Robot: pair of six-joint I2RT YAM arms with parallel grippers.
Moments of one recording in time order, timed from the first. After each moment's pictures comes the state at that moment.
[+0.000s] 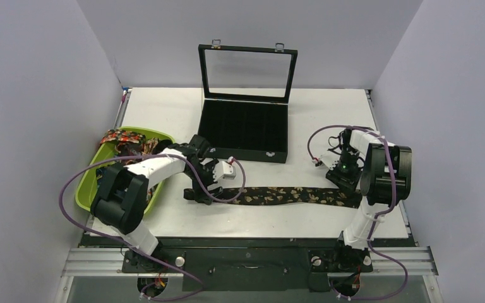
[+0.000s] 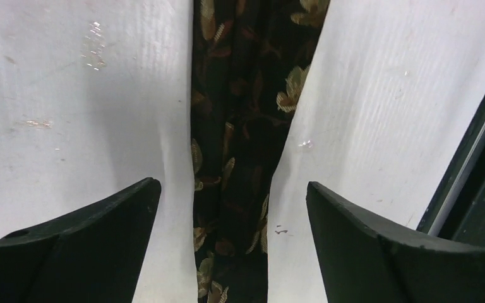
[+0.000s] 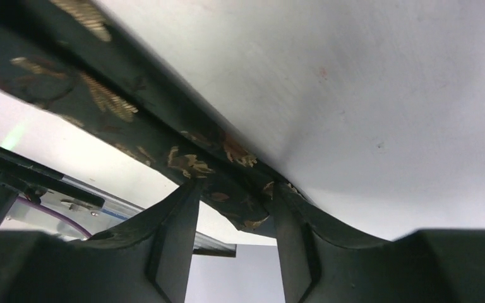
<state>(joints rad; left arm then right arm) -0.47 1.66 0.99 -0.74 0.45 0.89 -0.11 1.89 1.19 -1.14 0.09 -1.02</state>
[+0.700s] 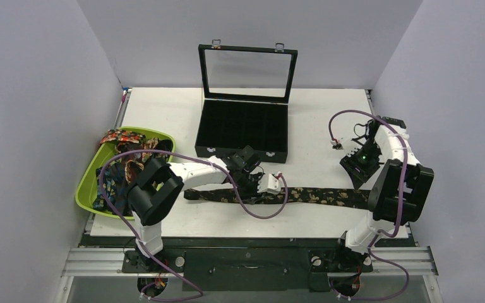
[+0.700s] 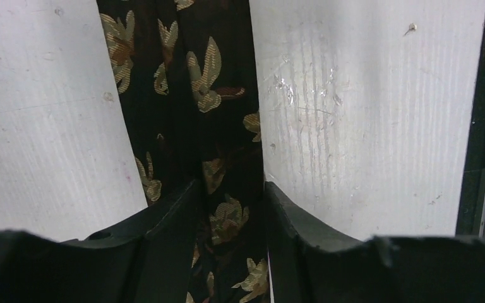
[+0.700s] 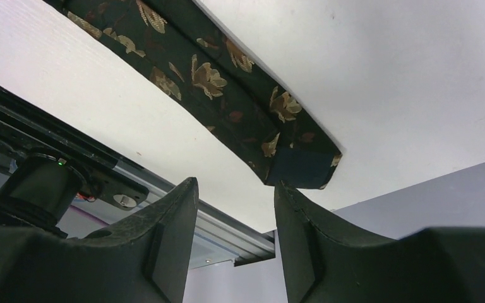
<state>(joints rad) -0.87 1.86 1.18 -0.49 0.44 0.70 -0.25 1.70 1.32 -1.31 -0.11 -0.99</state>
